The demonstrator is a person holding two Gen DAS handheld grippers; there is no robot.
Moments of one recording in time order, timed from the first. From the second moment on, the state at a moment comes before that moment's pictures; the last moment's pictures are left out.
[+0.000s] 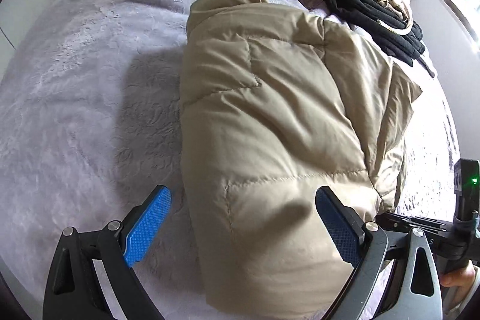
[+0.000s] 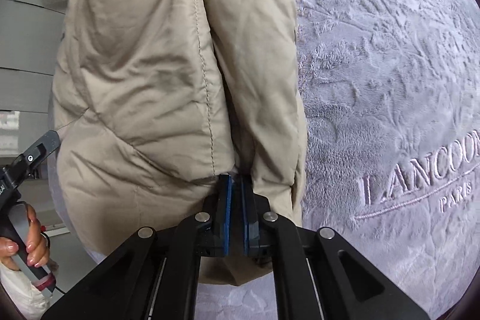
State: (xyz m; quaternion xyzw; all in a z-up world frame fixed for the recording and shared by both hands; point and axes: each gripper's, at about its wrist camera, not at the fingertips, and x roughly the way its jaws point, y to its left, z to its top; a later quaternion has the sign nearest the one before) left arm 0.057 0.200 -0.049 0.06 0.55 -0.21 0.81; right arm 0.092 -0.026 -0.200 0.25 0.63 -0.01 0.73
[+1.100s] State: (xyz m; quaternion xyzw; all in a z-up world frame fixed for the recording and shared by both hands) left arm 0.033 0.231 -0.034 0.06 0.55 -0.15 0.82; right arm 0.155 -0.025 -0.083 0.20 0.54 -0.05 0.82
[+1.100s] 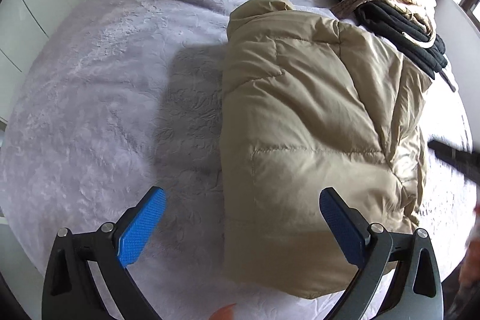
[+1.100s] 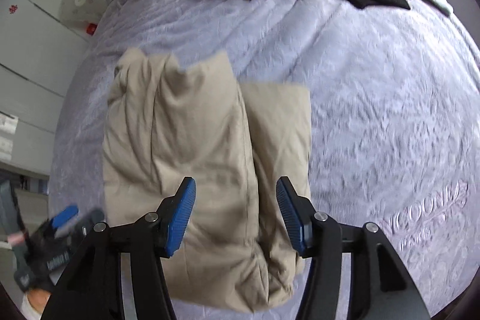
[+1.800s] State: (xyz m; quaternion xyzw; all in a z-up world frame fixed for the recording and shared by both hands) left arm 0.021 0.252 -0.027 0.08 0.54 -0.13 0.83; right arm 0.153 -0.045 -0.063 0.18 0.58 -0.09 0.79
